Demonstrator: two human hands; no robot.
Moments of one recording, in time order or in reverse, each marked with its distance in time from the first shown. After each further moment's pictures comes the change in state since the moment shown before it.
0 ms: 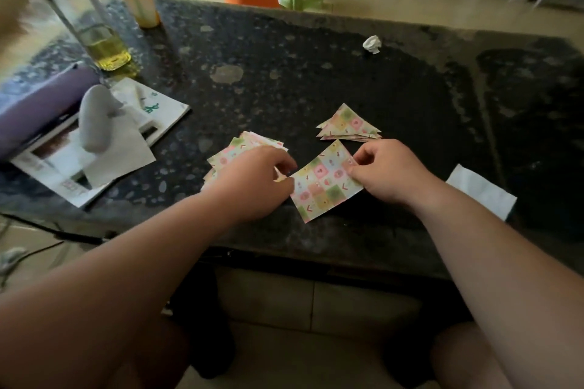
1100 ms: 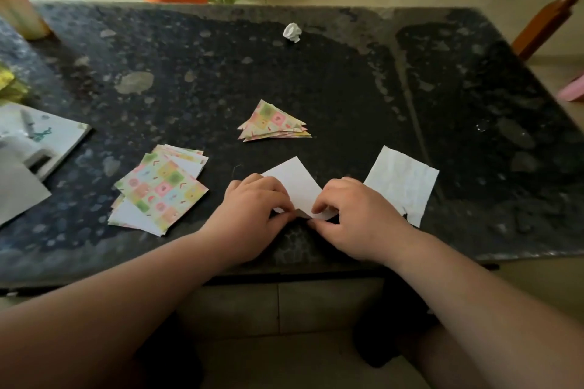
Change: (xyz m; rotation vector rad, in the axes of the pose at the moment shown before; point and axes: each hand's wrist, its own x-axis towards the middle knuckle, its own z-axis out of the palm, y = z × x) left_hand 0.015 0.061 0.081 0.087 -0.144 0.304; right_hand -0.043 0.101 0.000 -0.264 0.053 -0.328
